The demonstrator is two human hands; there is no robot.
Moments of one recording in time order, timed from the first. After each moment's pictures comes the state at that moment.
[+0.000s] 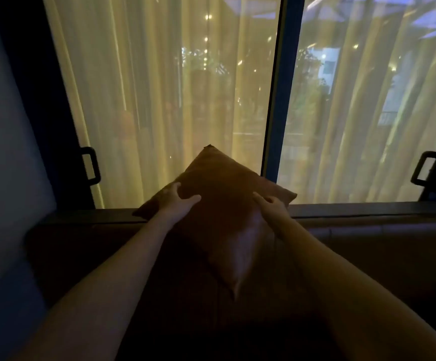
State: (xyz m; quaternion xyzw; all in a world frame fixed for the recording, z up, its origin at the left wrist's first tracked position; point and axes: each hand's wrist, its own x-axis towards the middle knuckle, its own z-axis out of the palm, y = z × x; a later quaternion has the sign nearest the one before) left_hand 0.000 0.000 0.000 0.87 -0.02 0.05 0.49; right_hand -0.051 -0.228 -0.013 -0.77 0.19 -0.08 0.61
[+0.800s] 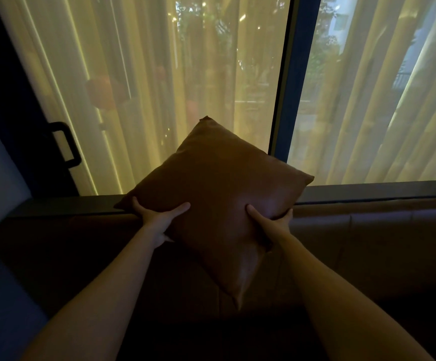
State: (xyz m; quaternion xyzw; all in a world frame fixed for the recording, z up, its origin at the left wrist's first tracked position) left_hand 0.062 0.004 -0.076 0.68 0.19 -0.06 0.71; right_hand 0.006 -0.247 -0.106 -0.64 0.31 -0.09 0.70
